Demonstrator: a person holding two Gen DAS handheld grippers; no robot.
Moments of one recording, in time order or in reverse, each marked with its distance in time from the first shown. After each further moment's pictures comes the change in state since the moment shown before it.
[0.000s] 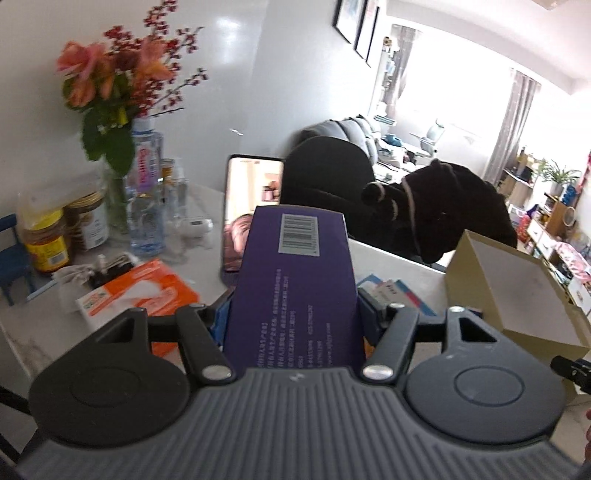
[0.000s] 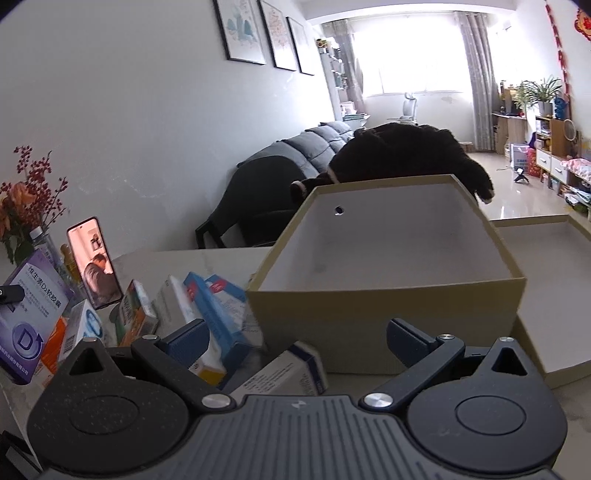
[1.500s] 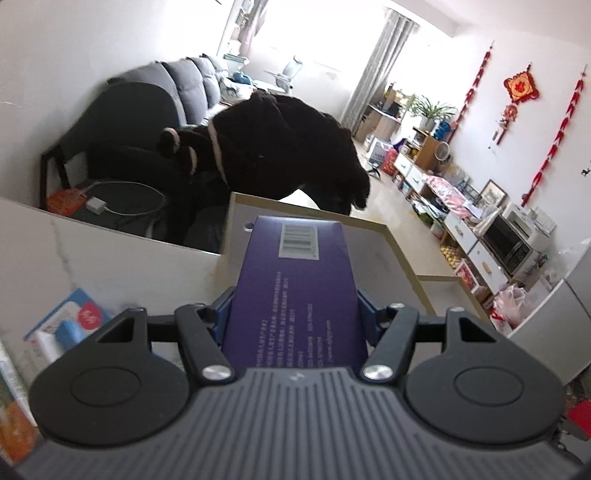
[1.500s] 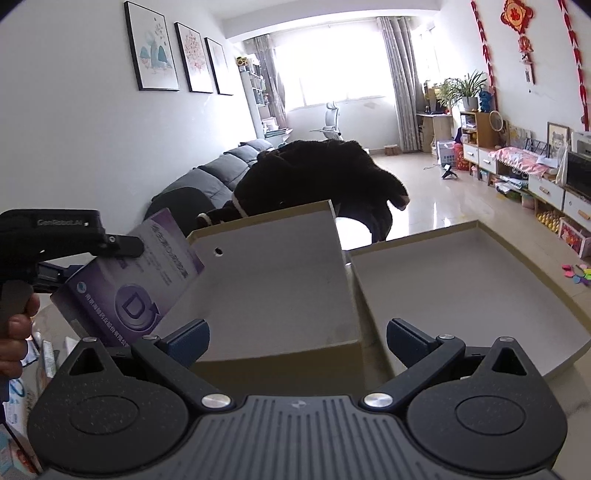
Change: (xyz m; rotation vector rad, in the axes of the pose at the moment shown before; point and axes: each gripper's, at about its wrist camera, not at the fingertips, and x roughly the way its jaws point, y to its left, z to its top) left arm 0.154 -0.241 0.020 0.121 0.215 -0.476; right arm 0.012 -0.099 0.031 0.115 -0.058 -0.217
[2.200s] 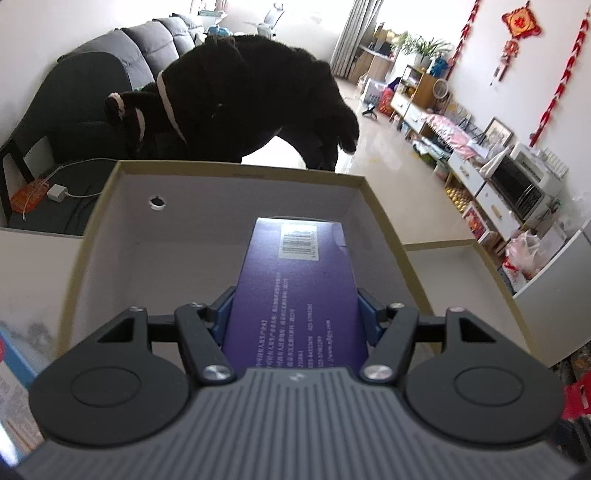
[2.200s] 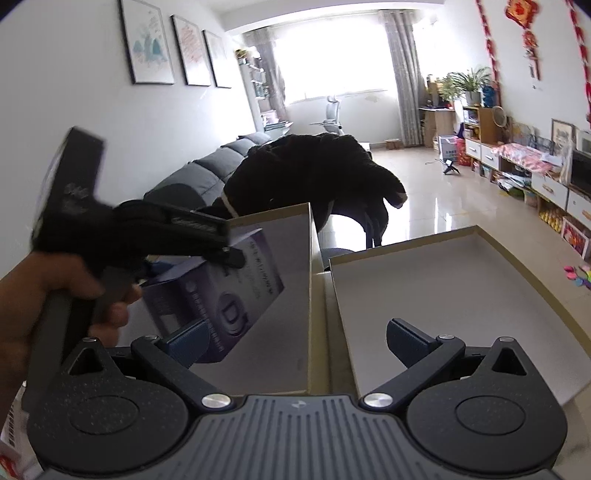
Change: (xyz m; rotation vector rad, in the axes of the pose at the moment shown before) left arm 0.116 -0.066 0.009 0.089 0.189 0.039; right arm 0.038 -0.029 0.019 -0.024 0.037 0.007
